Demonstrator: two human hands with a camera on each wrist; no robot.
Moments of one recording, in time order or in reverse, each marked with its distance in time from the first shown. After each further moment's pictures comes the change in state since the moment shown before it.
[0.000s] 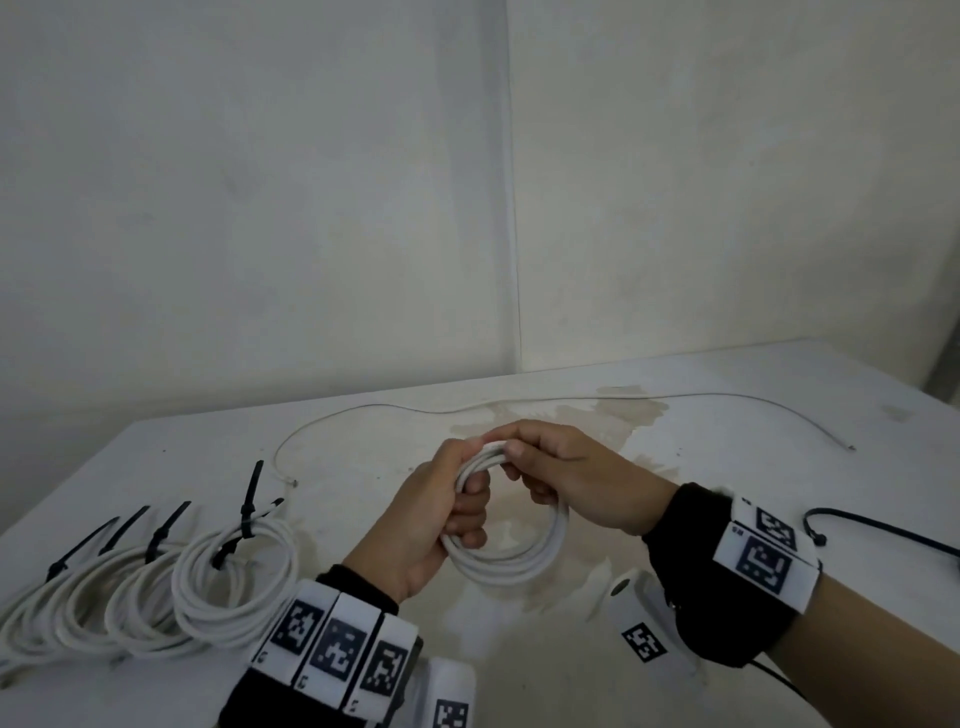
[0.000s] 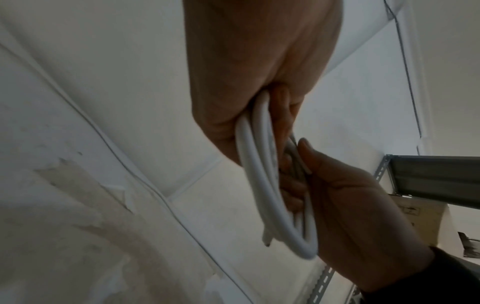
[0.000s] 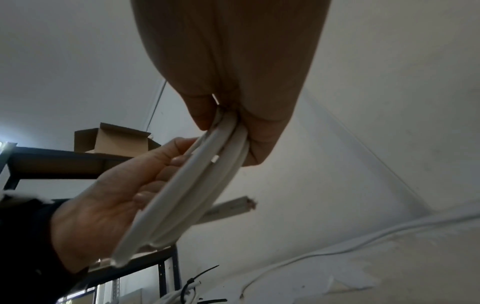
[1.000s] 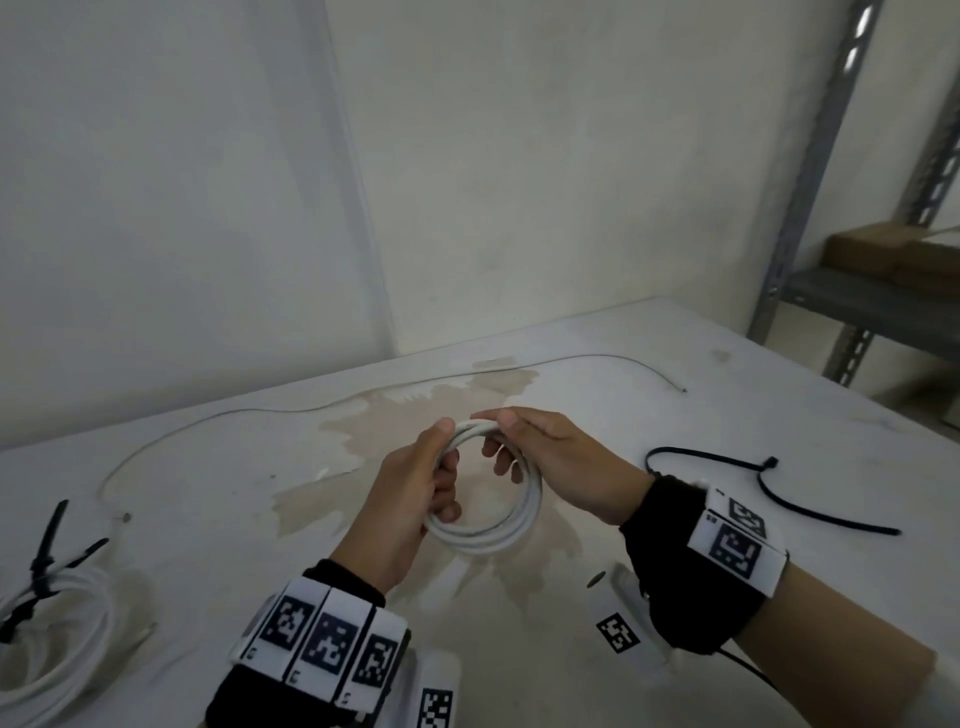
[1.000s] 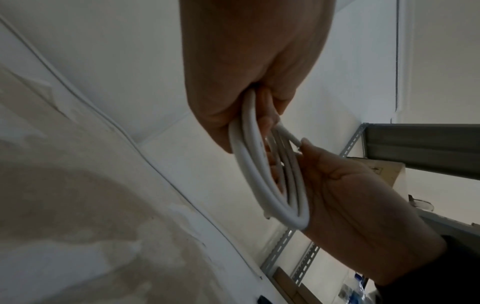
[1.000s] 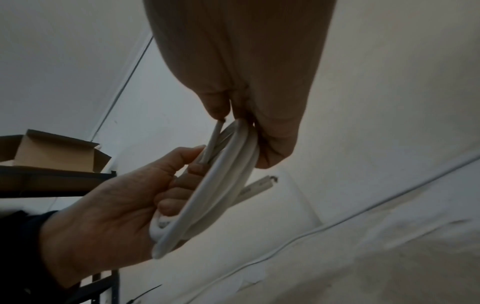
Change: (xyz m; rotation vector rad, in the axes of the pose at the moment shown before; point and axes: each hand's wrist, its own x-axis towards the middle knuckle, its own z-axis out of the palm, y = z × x) left_hand 0.028 -0.026 0.088 0.082 -0.018 0.085; right_hand -0.069 0.039 -0.061 -0.049 0.311 0.108
